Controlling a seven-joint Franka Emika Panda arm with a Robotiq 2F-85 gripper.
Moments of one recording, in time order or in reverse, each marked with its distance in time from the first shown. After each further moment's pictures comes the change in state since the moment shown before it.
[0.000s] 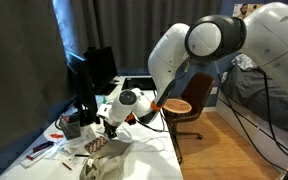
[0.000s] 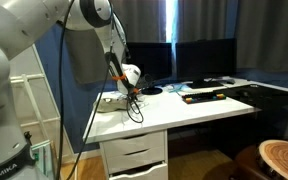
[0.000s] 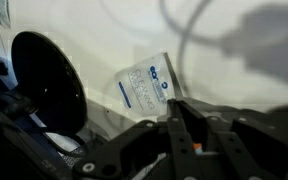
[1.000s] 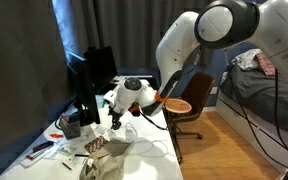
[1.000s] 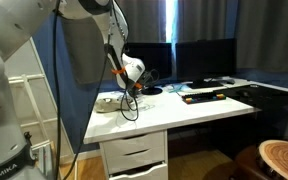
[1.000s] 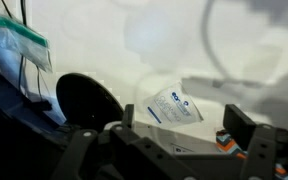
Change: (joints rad) arm -0.077 -0.118 0.013 -0.106 0.189 0.013 -0.018
